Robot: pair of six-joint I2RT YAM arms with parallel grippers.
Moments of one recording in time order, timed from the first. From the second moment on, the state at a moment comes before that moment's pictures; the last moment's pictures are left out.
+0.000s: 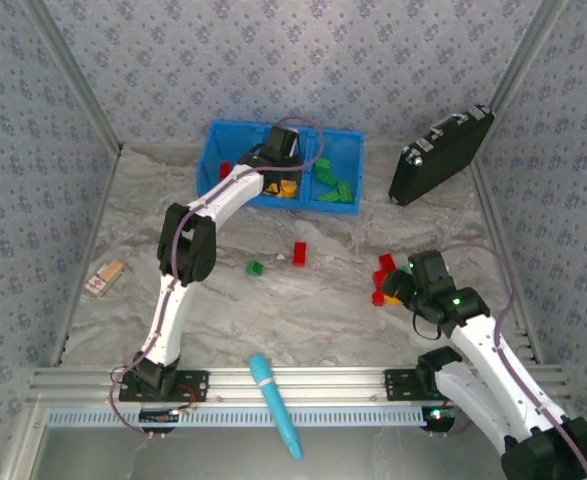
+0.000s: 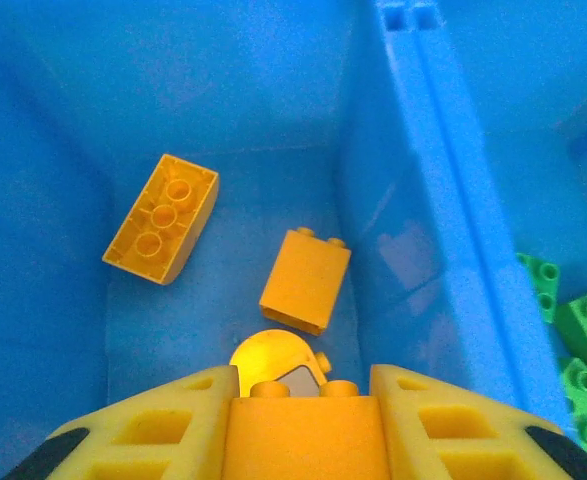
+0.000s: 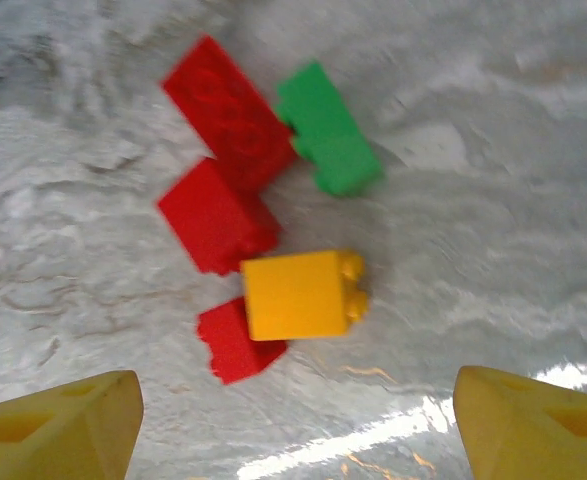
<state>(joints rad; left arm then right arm) -0.54 2.33 2.08 -0.49 -0.16 -0.25 0.32 0.71 0.54 -0.86 0.08 0.83</state>
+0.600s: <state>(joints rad) -0.53 2.39 2.12 -0.56 -0.17 -0.22 0.22 0.75 0.44 -0.73 0.01 0.82</state>
